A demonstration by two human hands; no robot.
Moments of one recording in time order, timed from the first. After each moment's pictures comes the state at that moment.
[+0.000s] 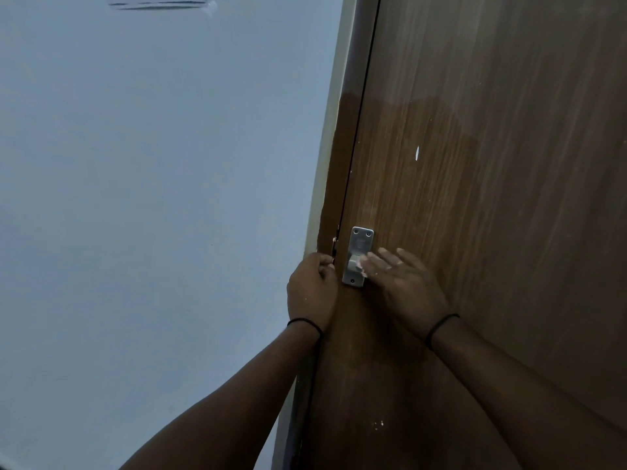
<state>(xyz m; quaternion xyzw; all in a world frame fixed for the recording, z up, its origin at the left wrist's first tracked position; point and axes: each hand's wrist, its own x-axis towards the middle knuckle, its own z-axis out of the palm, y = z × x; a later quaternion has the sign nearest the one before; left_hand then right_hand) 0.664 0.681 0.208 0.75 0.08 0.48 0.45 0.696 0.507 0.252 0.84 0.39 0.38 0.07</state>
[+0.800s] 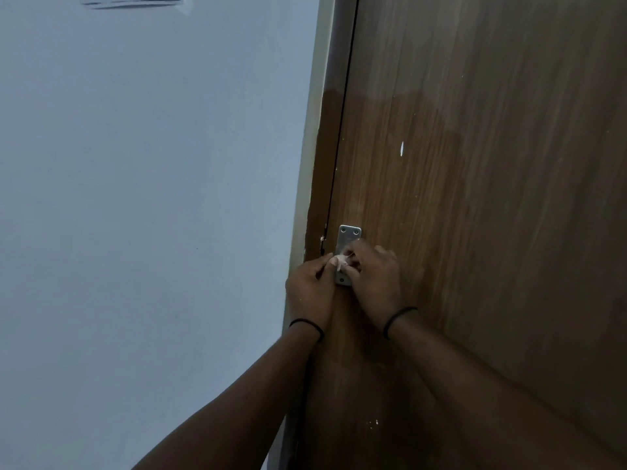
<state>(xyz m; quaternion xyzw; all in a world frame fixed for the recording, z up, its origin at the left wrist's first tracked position) 0.674 0.665 0.206 0.72 0.02 0.47 0.51 0.694 0.554 0.249 0.83 0.31 0.39 -0.27</state>
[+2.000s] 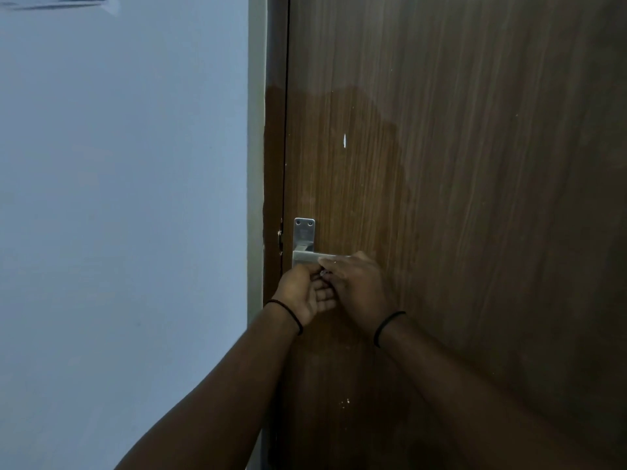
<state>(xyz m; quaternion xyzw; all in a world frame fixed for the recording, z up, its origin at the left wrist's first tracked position) 0.659 0.625 0.233 0.51 0.03 -0.01 0.86 0.665 0.500 0.237 0.83 0.36 0.34 -0.25</state>
